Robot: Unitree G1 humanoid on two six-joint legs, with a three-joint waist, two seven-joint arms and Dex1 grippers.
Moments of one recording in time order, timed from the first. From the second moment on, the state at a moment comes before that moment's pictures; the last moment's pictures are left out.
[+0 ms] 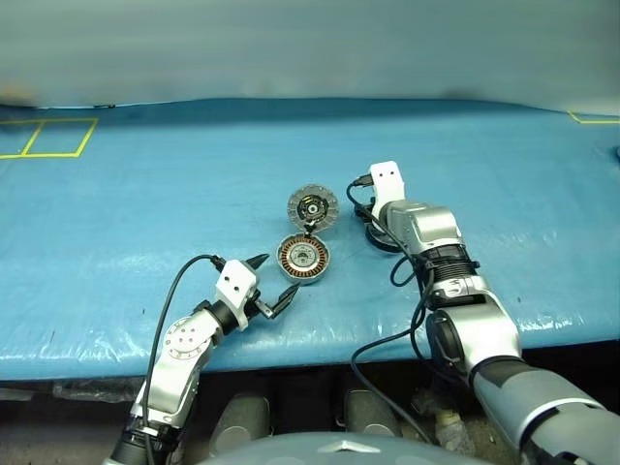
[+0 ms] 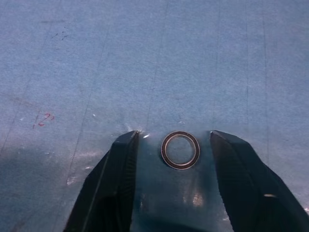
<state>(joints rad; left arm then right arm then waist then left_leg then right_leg) 0.09 0.29 -0.19 -0.15 -0.13 0.05 -0.54 -0.86 -0.20 -0.03 0.66 0.05 0.77 0.17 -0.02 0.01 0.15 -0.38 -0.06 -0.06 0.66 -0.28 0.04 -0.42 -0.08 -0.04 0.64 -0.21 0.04</state>
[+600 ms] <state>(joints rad) 0.08 0.28 -0.19 -0.15 -0.13 0.05 -0.55 -0.75 -0.21 0.01 0.33 0.05 0.93 0.18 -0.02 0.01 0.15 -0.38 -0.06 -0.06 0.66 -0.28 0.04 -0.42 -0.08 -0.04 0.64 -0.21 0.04</state>
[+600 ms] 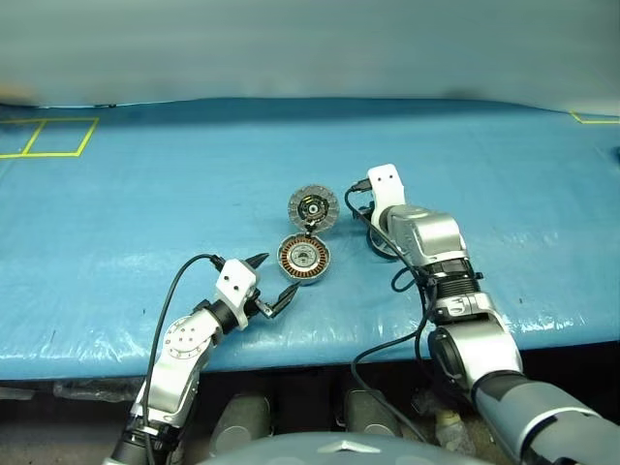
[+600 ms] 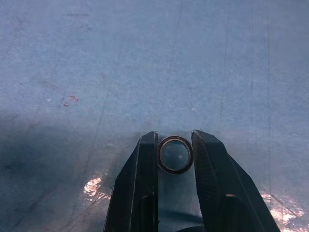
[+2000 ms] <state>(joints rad) 0.10 0.28 -0.21 -0.14 -0.12 0.02 -0.56 -0.28 -0.20 0.35 -0.32 0.13 0.82 0.29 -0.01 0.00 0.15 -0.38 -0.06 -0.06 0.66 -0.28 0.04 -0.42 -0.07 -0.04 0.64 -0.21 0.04</state>
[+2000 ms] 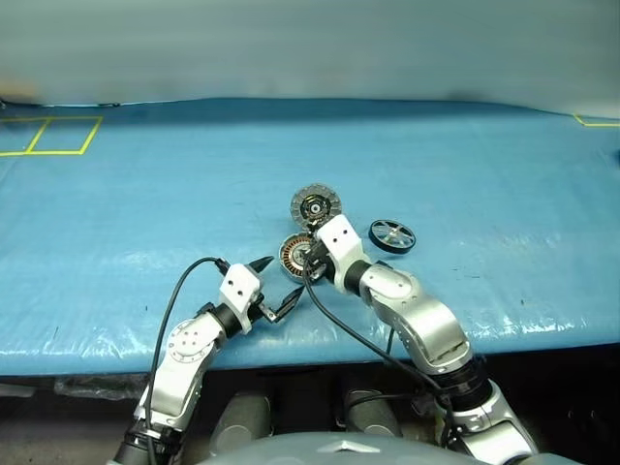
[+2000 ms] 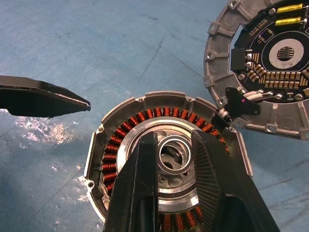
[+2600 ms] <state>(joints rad) 0.10 0.28 -0.21 -0.14 -0.12 0.02 -0.55 -0.28 -0.17 0.35 -0.26 0.10 0.80 0.30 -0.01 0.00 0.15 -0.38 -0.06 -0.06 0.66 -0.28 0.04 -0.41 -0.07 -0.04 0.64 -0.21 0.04</state>
